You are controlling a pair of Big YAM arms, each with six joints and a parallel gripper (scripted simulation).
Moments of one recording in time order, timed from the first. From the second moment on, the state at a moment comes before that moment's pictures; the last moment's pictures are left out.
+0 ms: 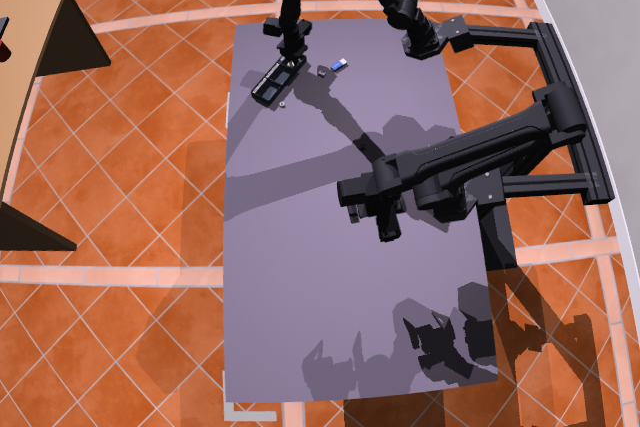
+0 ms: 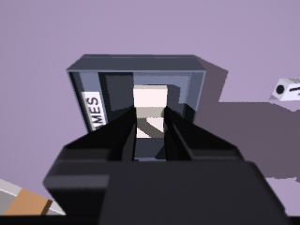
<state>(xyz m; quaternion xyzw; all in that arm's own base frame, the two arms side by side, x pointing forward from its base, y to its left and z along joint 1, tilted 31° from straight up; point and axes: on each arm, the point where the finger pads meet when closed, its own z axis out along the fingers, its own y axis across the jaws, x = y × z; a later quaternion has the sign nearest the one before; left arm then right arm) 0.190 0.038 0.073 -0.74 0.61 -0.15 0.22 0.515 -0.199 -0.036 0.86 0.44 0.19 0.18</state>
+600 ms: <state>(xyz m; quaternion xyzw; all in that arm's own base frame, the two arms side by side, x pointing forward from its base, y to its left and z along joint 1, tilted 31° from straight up) 0.190 0.038 0.073 -0.74 0.61 -0.15 0.22 0.515 -0.199 -0.035 0.86 0.44 0.19 0.18</state>
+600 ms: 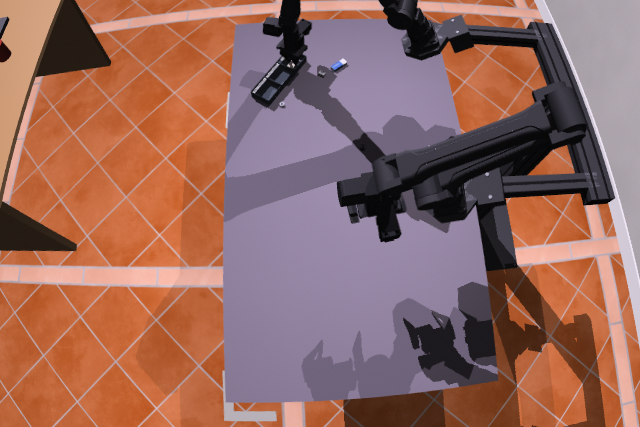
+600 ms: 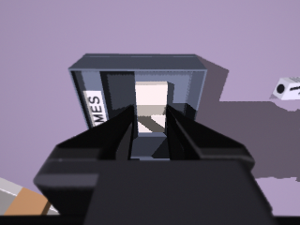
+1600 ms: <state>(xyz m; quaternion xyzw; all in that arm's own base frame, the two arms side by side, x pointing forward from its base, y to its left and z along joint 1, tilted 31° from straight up) 0.190 0.038 0.073 -0.74 0.61 -0.15 0.22 0.505 -0.198 -0.003 0.86 0.44 0.20 0.19</state>
